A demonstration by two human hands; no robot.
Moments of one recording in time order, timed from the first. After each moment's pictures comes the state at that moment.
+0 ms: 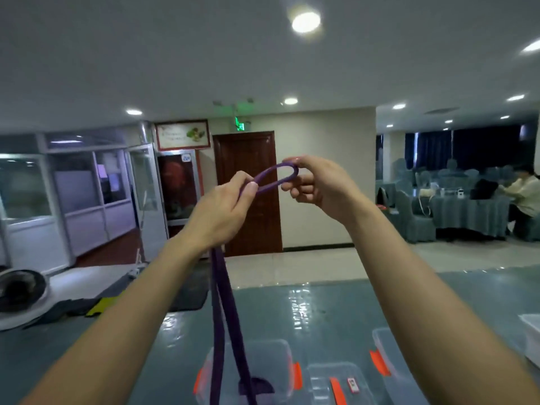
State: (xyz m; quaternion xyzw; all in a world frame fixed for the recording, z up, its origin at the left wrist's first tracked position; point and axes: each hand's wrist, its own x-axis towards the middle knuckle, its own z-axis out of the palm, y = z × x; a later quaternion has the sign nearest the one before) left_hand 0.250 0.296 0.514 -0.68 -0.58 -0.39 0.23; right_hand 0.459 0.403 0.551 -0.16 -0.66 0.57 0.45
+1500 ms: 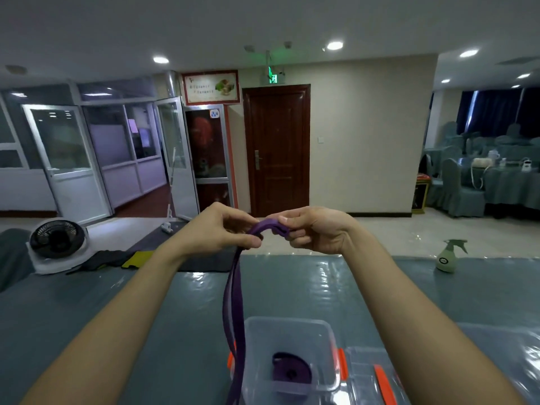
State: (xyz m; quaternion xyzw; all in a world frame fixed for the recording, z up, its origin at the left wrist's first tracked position) left_hand 0.067 0.333 0.410 -0.69 -0.60 -0.36 -0.14; right_hand 0.291 0.494 0.410 -0.14 -0.63 0.76 0.10
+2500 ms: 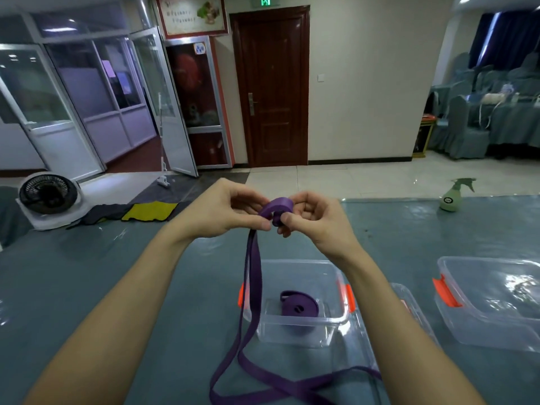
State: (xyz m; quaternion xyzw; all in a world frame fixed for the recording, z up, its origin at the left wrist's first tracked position) left_hand 0.072 0.322 0.347 -0.68 -0.59 -0.38 -0.21; right_hand 0.293 0.422 0.295 -0.14 -0.69 0.58 0.41
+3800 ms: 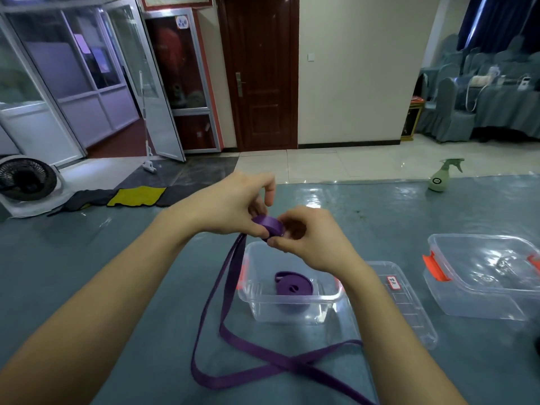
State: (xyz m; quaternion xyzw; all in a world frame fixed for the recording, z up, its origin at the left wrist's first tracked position) left_hand 0.095 0.327 0.336 -0.75 -0.63 -0.17 -0.08; right_hand 0.298 0.400 0.256 -0.27 -0.85 0.34 0.31
